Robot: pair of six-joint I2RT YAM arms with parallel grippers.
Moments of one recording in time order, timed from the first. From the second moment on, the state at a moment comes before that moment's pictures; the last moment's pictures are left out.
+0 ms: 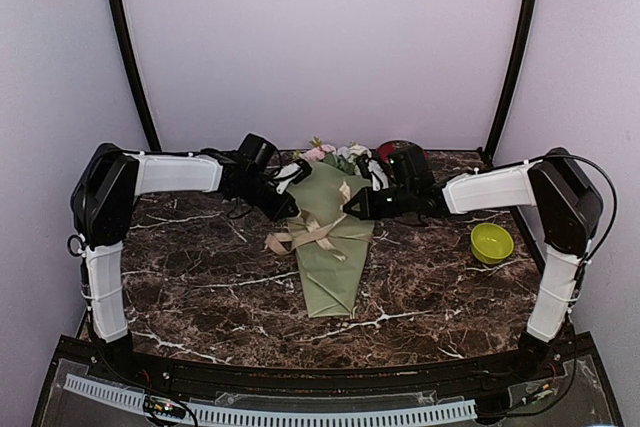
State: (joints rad) left arm -0.58 2.04 1.50 -0.39 0.30 0.24; right arm 0.64 1.87 1.15 0.09 -0.40 0.41
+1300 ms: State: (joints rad) left arm -0.56 1.76 0.97 0.19 0.18 -0.04; right arm 0.51 2.12 1.29 0.02 -0.43 0.41
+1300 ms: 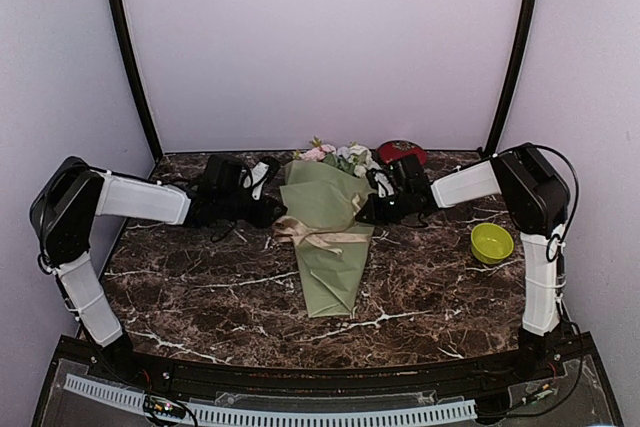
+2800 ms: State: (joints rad) left arm -0.59 2.16 1.70 -0.69 0.42 0.80; right arm 0.55 2.12 1.29 -0.03 -0.44 0.37
